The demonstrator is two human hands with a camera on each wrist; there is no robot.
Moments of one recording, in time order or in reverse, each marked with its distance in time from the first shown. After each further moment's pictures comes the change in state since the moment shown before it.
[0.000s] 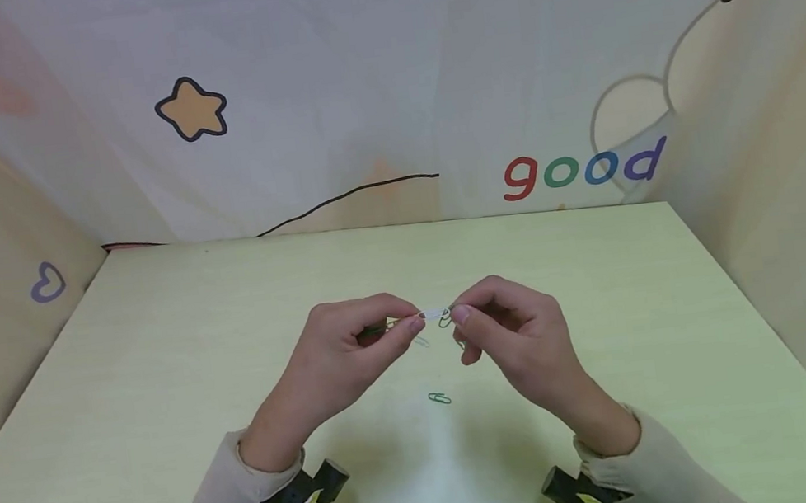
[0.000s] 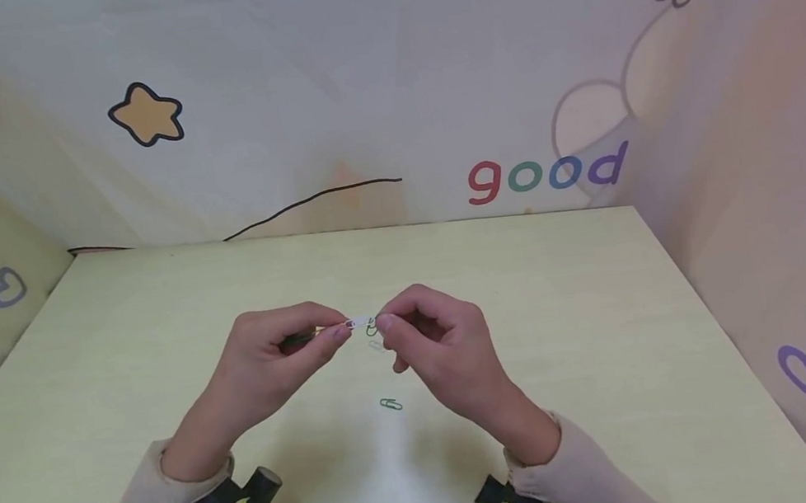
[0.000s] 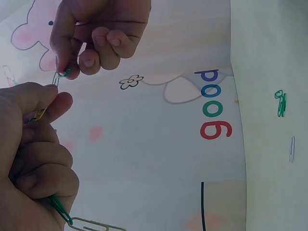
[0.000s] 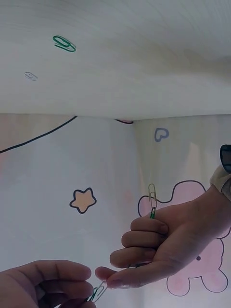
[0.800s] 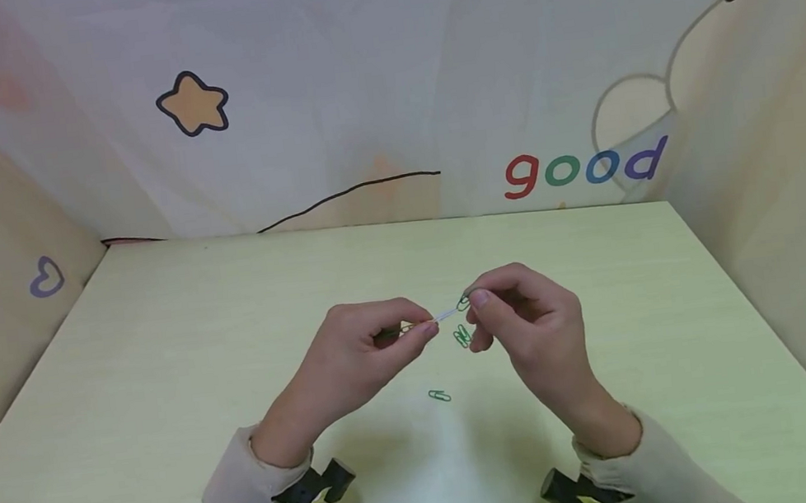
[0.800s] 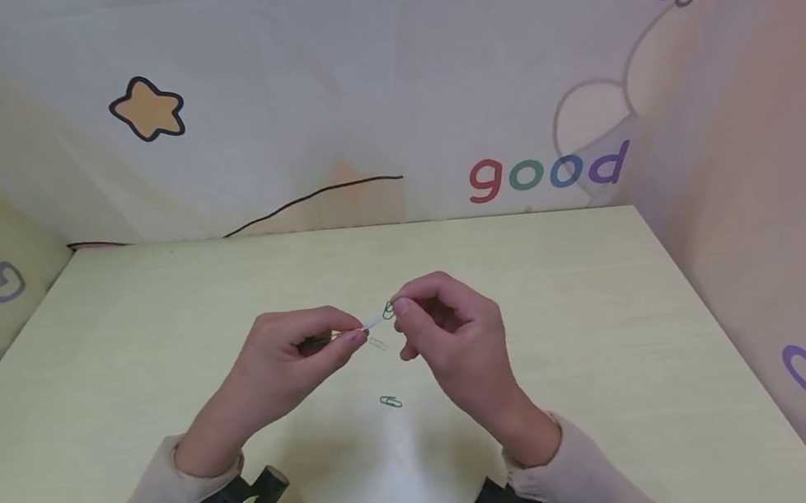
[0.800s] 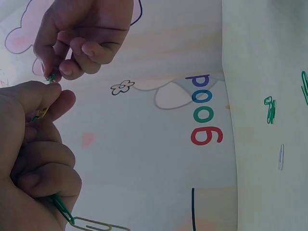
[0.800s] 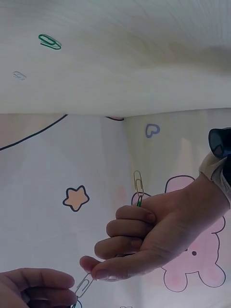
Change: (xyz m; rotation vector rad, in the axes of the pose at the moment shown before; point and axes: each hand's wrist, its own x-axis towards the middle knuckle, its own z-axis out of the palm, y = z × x) left_hand 0.001 -0.002 0.008 -0.018 -0.070 -0.042; right_hand 0.000 -0.003 0.001 0.061 0.133 -0.058
